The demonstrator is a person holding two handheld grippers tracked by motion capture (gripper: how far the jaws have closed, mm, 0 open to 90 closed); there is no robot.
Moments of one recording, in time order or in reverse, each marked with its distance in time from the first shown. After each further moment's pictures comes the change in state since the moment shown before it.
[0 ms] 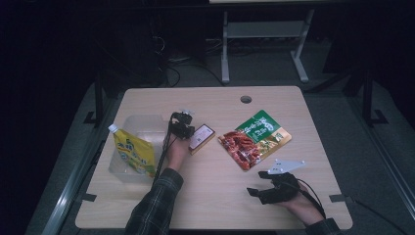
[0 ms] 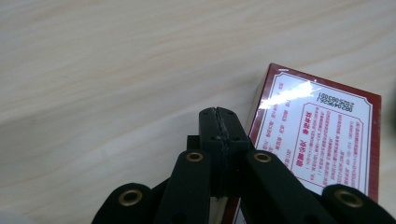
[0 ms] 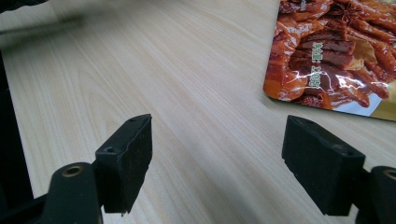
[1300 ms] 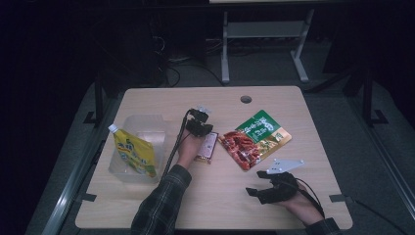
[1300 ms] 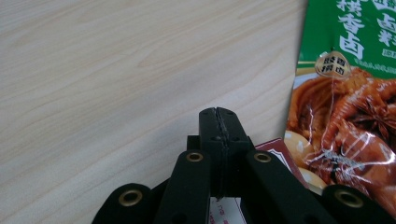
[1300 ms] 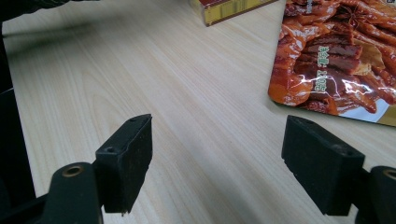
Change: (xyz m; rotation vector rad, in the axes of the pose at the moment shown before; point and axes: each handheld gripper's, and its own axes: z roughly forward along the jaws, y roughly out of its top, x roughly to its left) left arm -0.033 0.024 0.011 -0.042 -0.179 0.112; right arm 0.000 0.002 0.002 -0.003 0.013 -0.011
